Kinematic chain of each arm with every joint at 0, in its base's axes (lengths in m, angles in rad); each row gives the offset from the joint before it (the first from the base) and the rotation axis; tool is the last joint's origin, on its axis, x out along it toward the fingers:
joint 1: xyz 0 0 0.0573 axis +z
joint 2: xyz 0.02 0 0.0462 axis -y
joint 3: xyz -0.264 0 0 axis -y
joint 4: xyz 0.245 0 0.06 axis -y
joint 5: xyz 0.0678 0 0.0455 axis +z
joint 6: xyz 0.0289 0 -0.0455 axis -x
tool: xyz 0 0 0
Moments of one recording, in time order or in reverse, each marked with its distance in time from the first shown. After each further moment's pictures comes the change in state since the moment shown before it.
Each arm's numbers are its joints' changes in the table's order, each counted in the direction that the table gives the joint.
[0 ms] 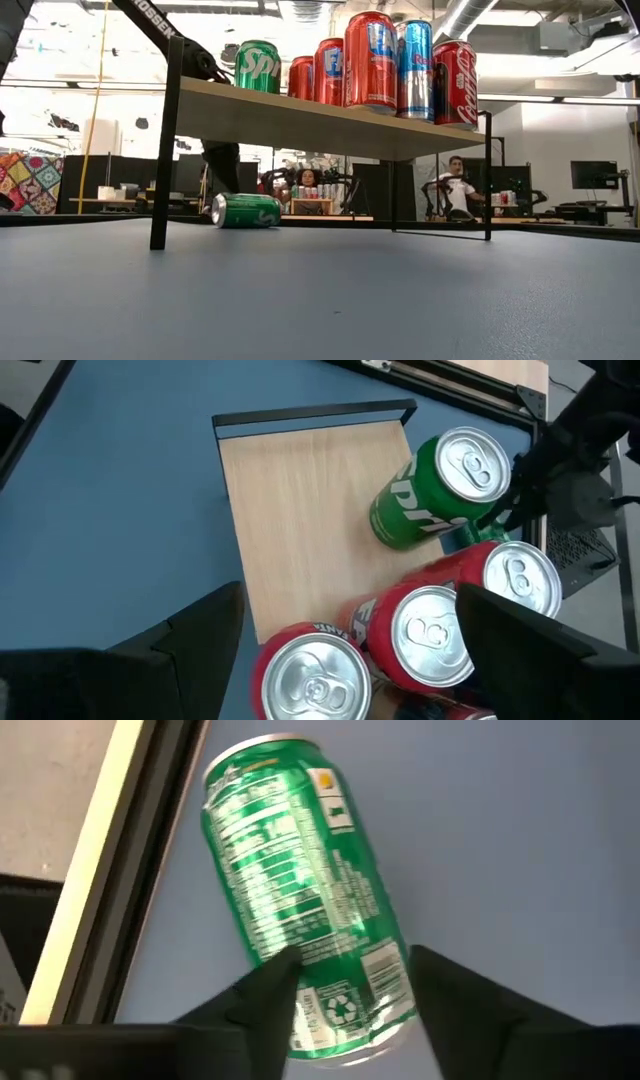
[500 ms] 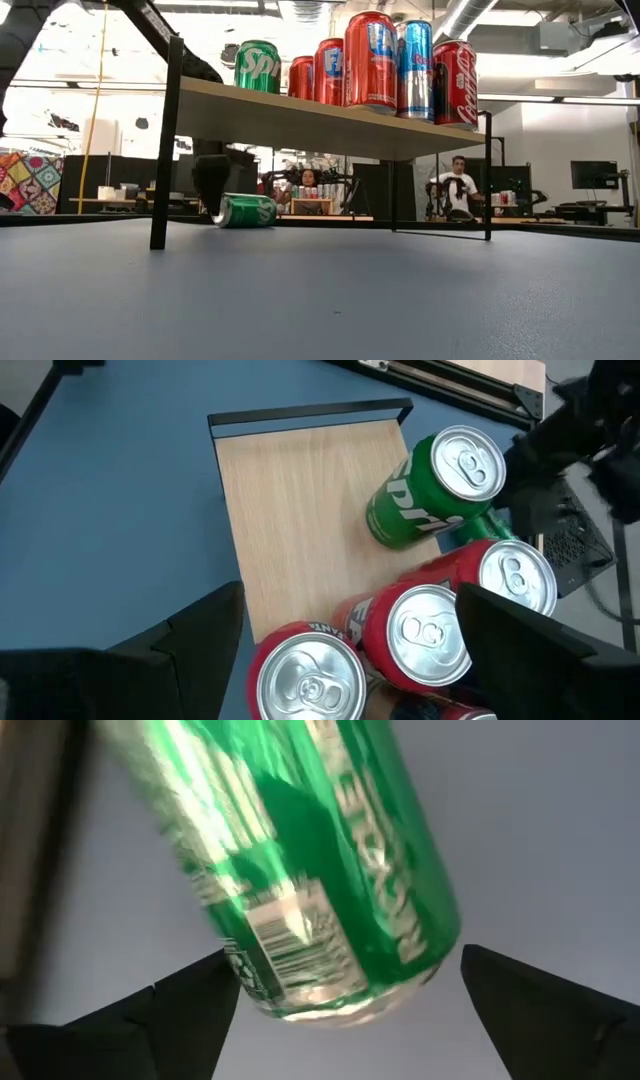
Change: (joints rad) left arm -0.003 -0.066 -0.003 0.003 0.141 0.079; right arm -0.001 0.000 0.000 0.001 0.000 0.003
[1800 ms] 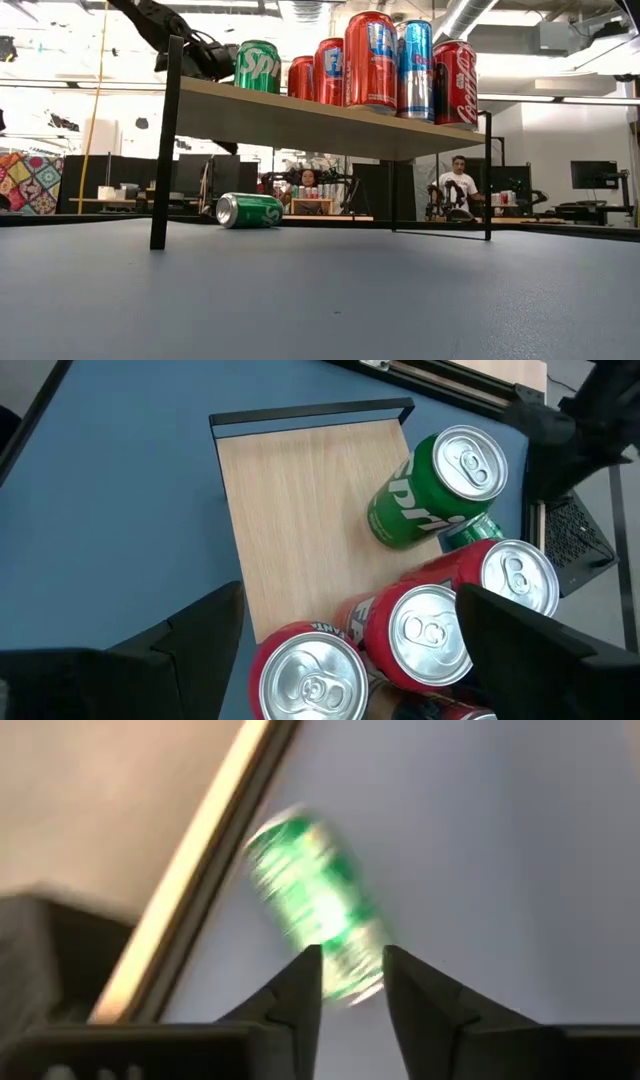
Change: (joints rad) left arm 0.088 0.298 0.004 0.050 -0.211 0.025; right arm 0.001 0.000 0.000 -0.001 0.000 -0.003
